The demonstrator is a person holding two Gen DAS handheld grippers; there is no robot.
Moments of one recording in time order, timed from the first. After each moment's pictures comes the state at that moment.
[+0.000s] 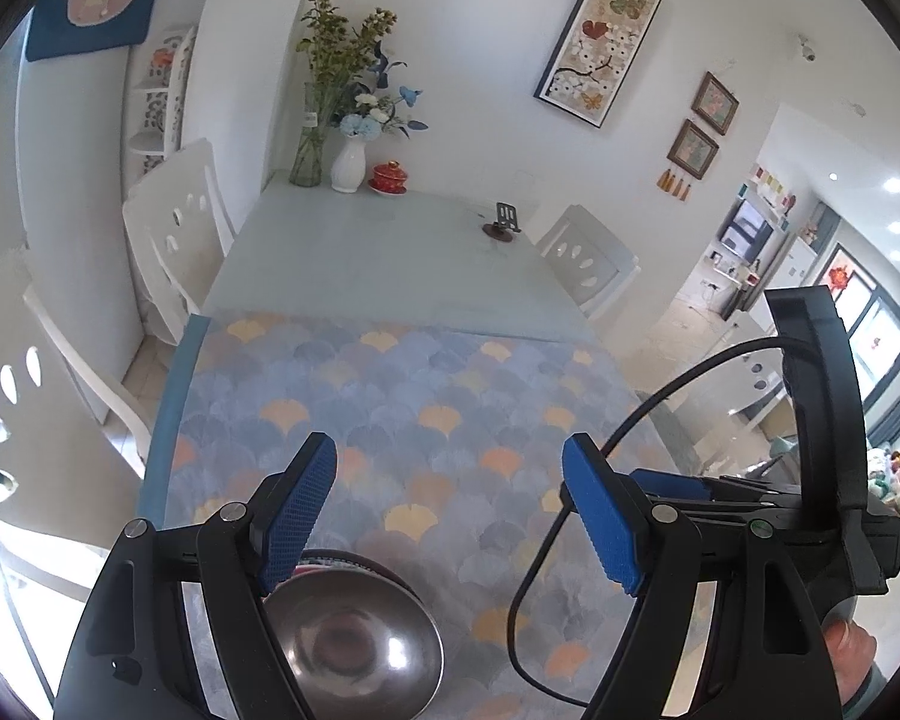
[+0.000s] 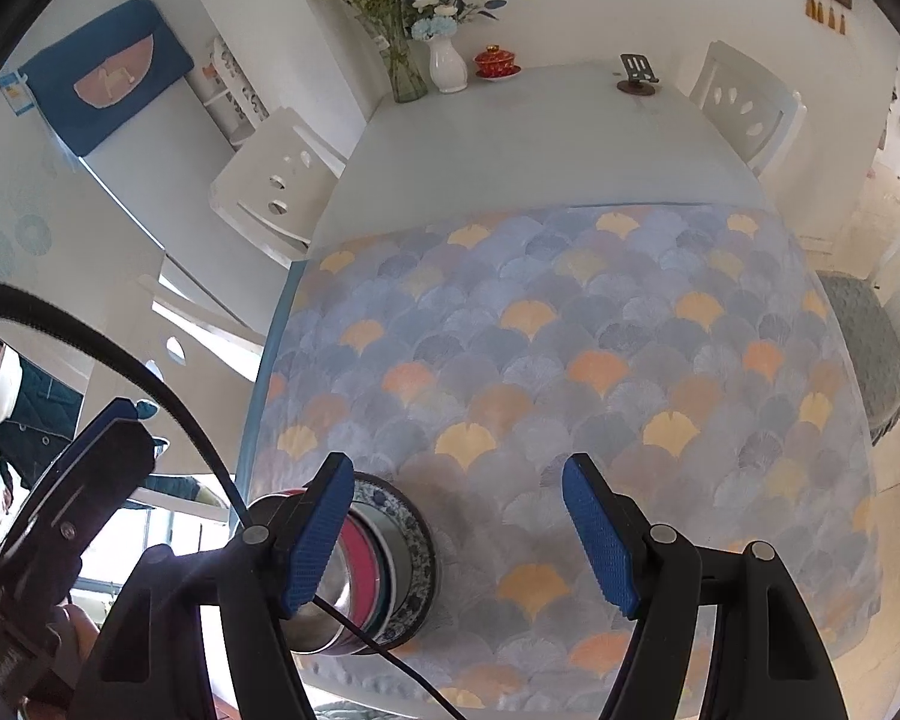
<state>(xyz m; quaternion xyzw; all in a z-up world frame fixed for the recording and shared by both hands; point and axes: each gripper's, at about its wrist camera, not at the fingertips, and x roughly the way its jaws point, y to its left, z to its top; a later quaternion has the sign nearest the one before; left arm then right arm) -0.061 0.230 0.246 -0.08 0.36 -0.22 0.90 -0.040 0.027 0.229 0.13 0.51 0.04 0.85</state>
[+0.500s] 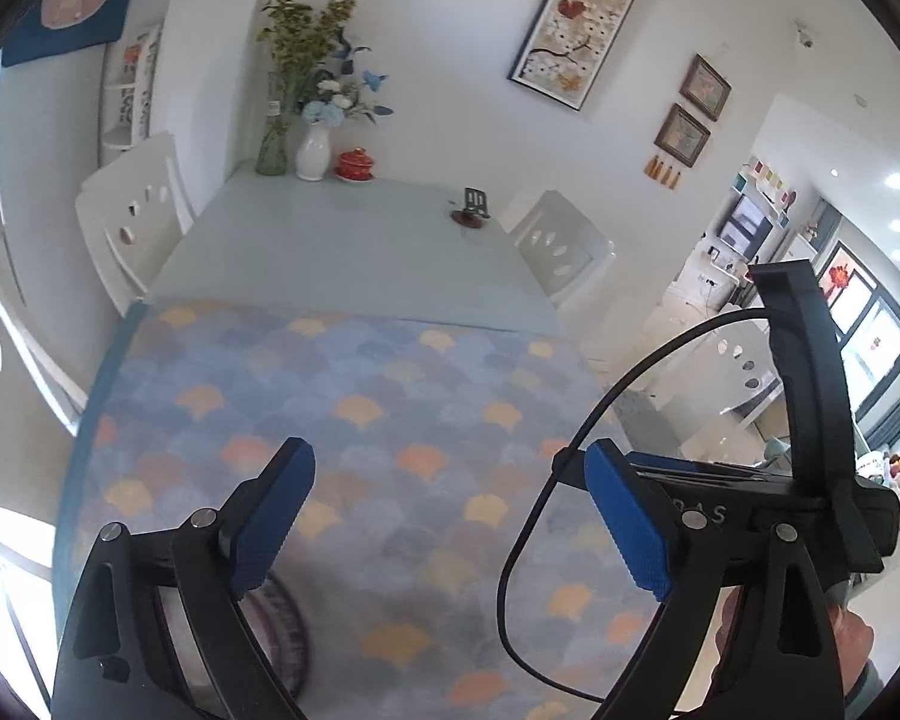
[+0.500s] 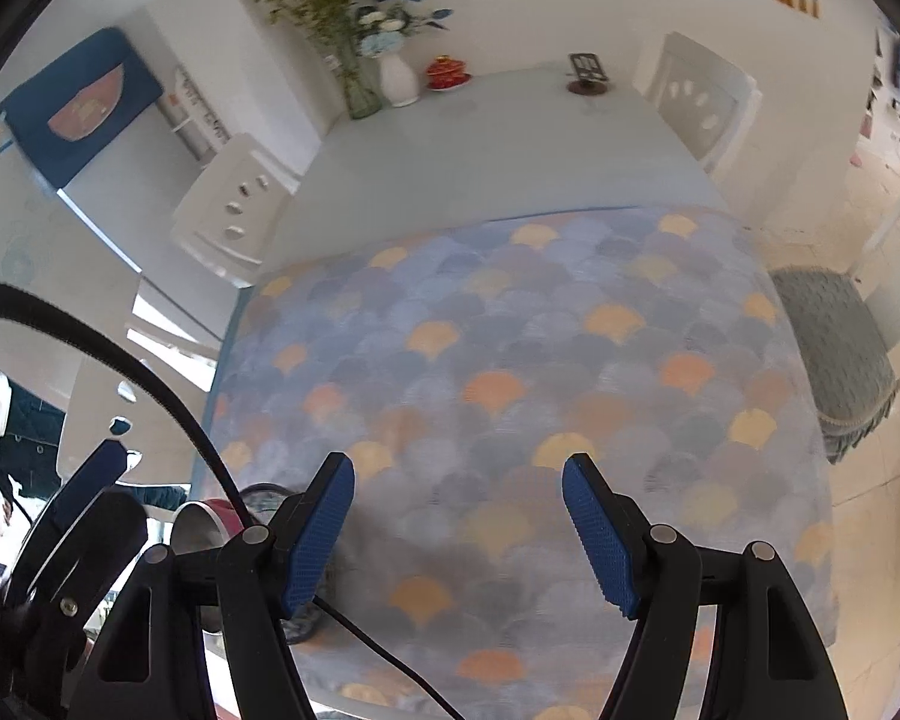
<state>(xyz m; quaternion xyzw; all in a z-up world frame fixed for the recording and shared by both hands) -0.075 0.125 0.242 -0.08 0.37 -0.23 0.90 -0.042 -0.083 0.224 0.14 0.51 0.02 0.85</state>
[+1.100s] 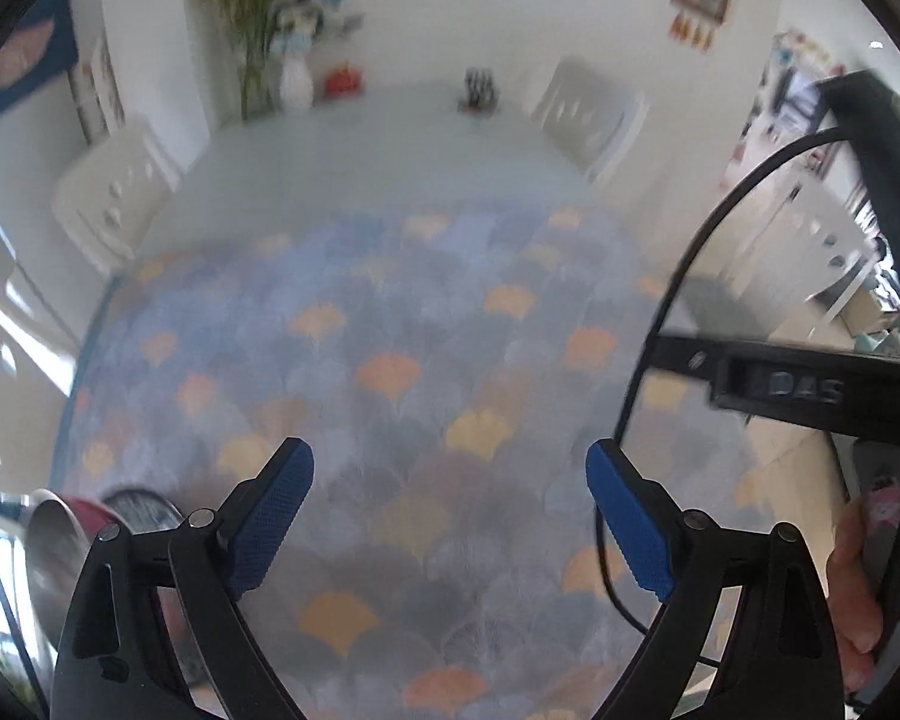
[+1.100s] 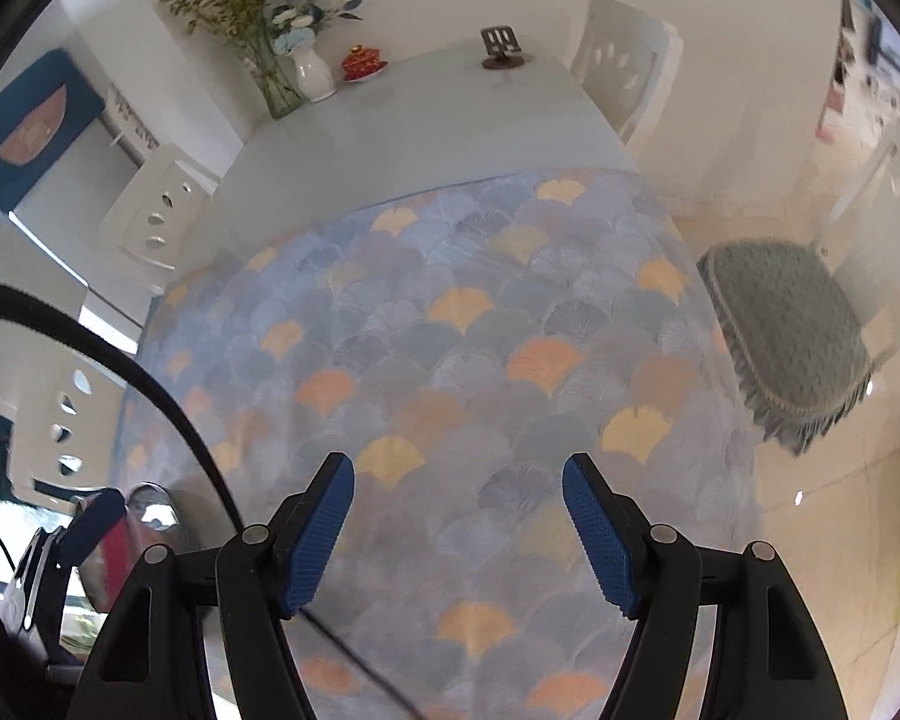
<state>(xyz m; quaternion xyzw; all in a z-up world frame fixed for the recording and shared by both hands) -0.073 -0.007 0.158 0.05 0.47 -0.15 0.87 -0.041 -0.204 0.165 0.13 0.52 -0.01 0.85</state>
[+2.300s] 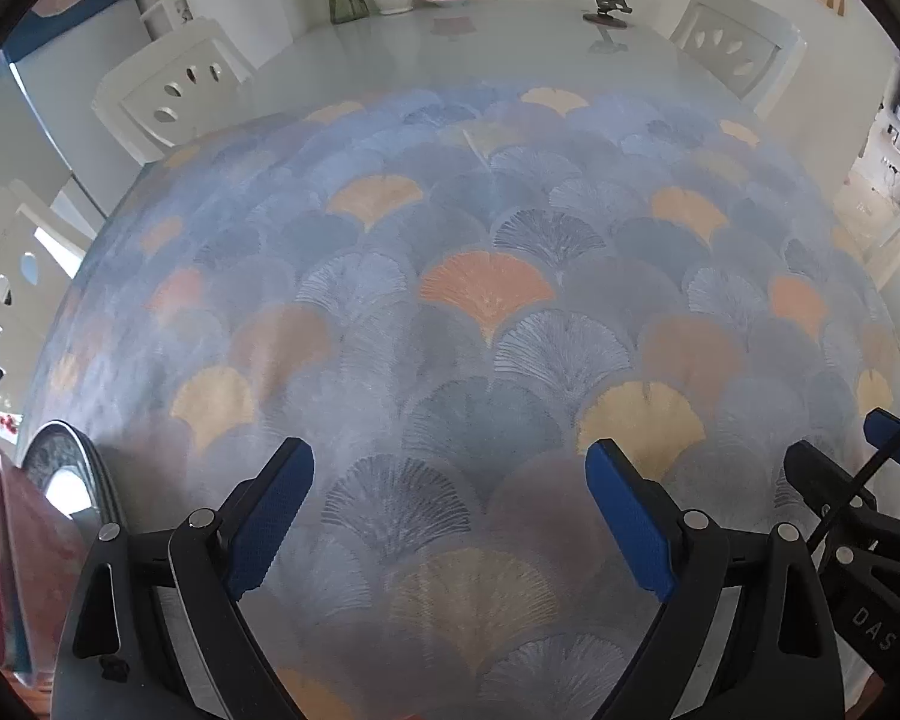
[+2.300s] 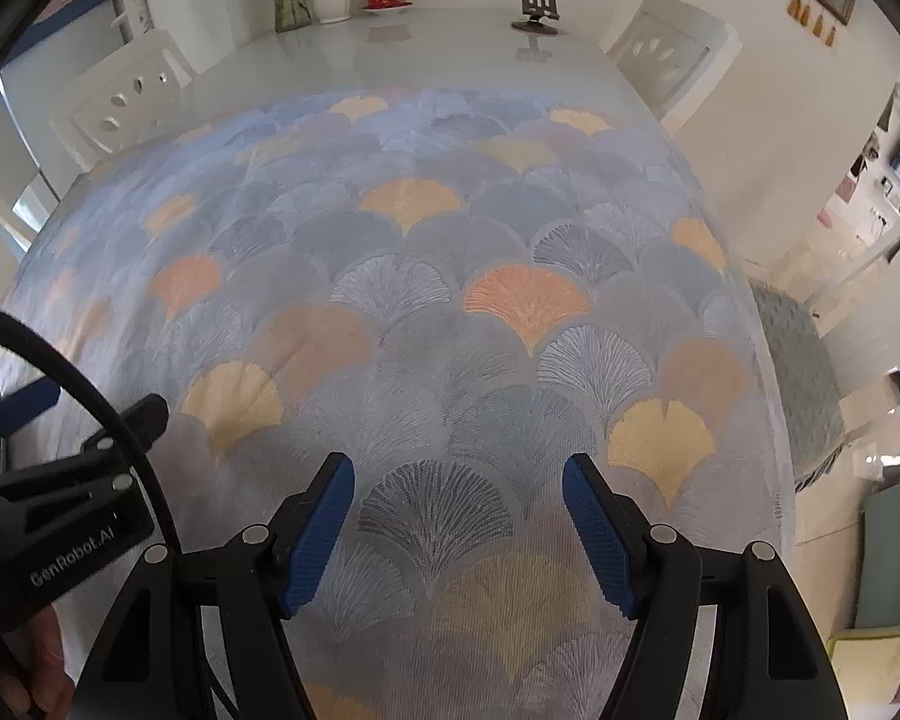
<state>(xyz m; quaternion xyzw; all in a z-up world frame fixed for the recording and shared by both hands) -0.015 -0.013 0.030 0.06 0.51 -0.01 0.86 -0.022 -0.195 0.034 0.00 0.54 -0.02 0.84</state>
